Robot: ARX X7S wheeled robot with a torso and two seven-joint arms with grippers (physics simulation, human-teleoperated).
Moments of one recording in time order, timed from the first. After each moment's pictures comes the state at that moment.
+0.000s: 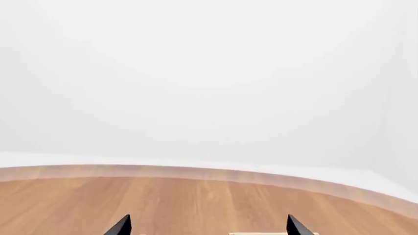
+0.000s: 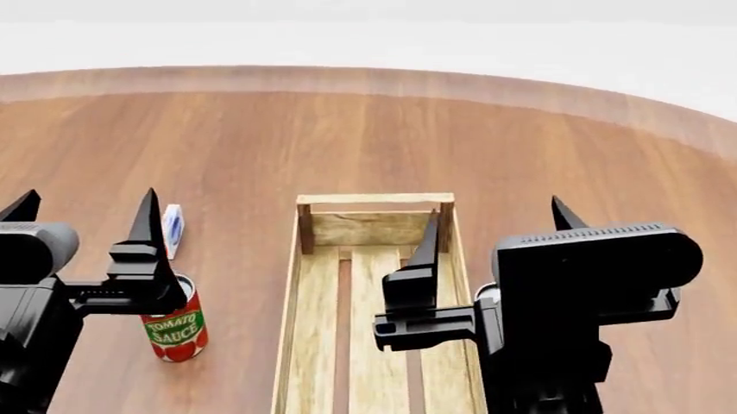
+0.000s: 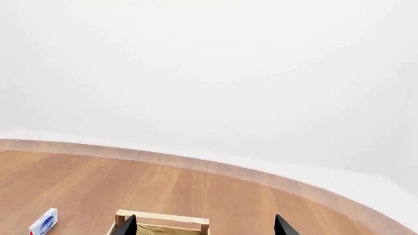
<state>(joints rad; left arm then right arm) -0.43 -0.13 0.06 0.56 -0.32 -0.79 -0.22 0.46 0.22 -0.10 -0.69 0.25 0.99 0.16</state>
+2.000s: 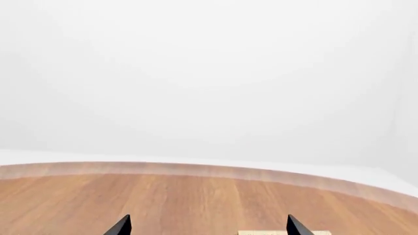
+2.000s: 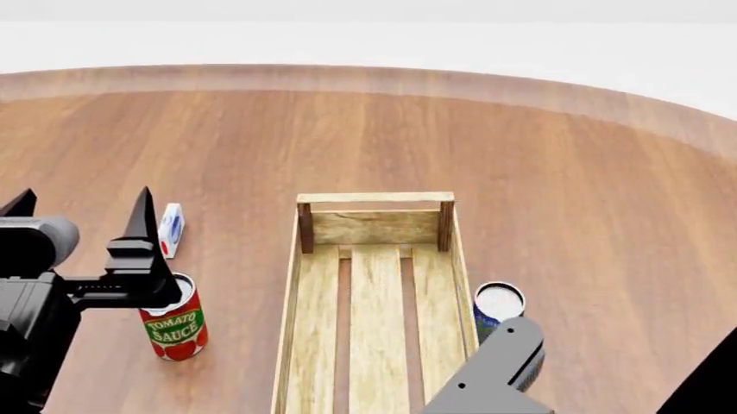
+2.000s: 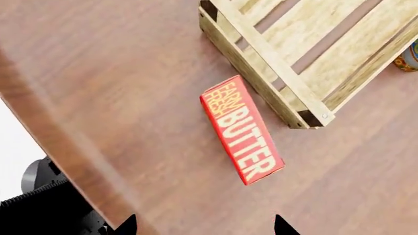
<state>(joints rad) -0.44 -0.19 0.09 0.48 -0.38 -0.72 -0.26 1.43 0.92 -1.09 -0.29 2.32 1.54 0.74</state>
